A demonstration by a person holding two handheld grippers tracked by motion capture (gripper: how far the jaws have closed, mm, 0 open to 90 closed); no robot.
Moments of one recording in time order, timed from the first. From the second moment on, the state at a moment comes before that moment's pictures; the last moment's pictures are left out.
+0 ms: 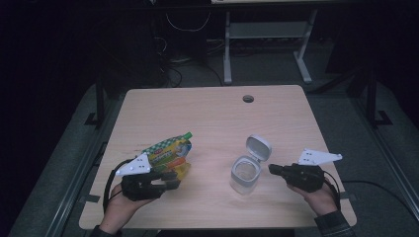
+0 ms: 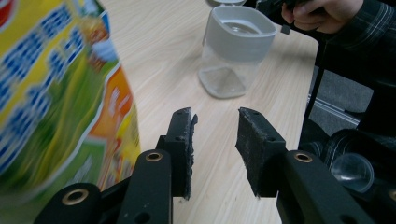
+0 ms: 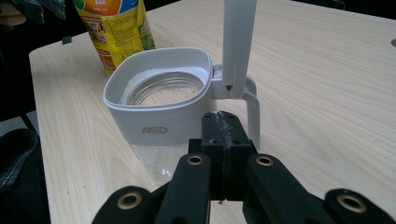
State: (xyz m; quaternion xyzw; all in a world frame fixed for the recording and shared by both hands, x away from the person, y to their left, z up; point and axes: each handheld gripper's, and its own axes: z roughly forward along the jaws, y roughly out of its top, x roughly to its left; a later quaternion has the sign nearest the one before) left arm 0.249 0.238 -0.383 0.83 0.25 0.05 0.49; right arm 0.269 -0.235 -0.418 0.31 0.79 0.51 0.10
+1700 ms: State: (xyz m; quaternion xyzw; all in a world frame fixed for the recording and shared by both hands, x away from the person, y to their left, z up) left arm 0.288 0.285 -0.365 0.82 0.26 0.10 0.50; right arm 0.271 -0.234 -0.418 0.31 0.79 0.51 0.11
